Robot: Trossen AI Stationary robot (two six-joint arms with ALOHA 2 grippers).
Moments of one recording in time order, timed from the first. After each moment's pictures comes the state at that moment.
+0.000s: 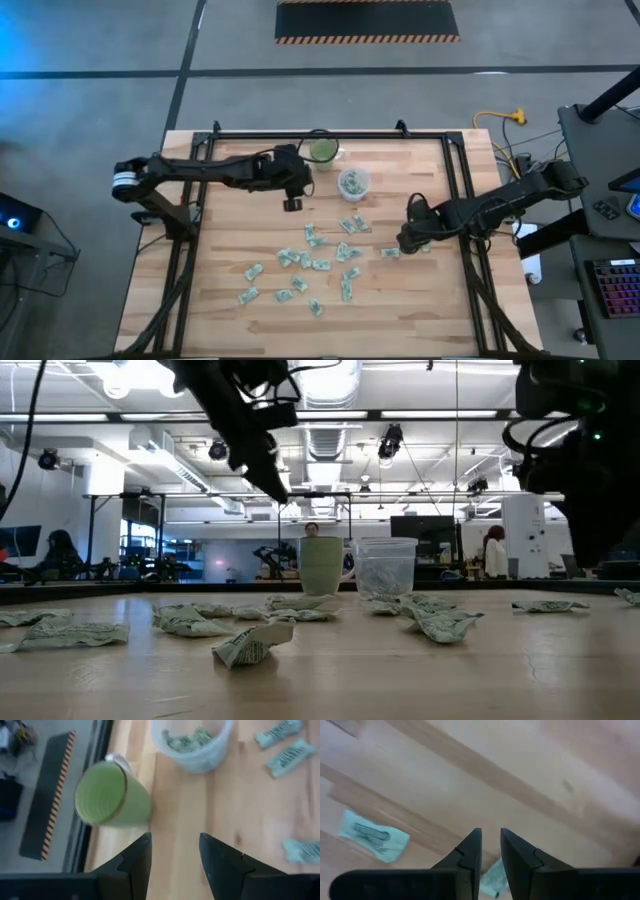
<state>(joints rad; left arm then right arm) 0.18 1.49 1.15 -0.52 -0.31 0.26 0.26 1.21 0.63 -0.93 0.20 1.33</state>
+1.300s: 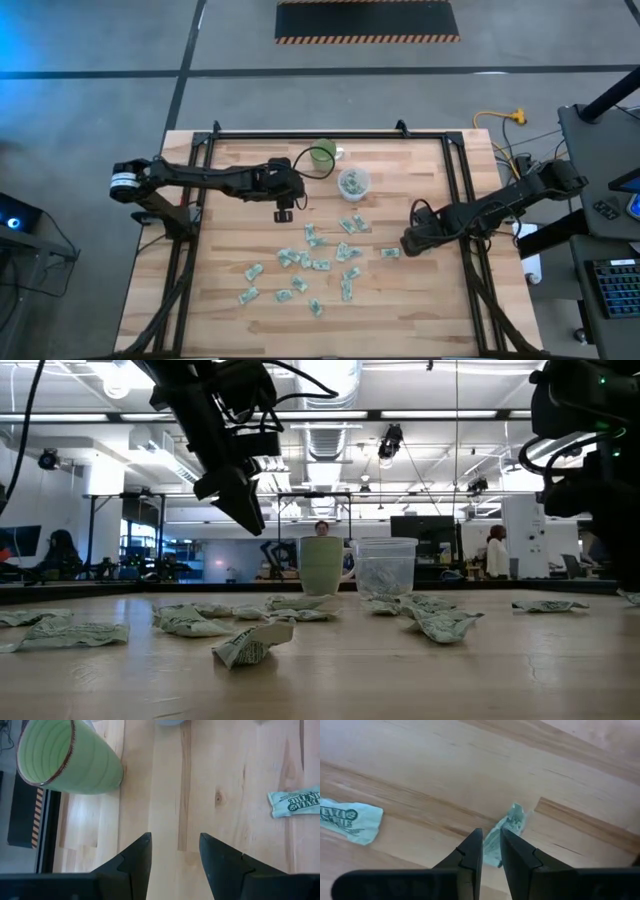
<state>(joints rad) 0.15 1.48 1.01 -0.50 -0.31 0.24 0.29 1.21 0.55 -0.88 0.05 1.52</state>
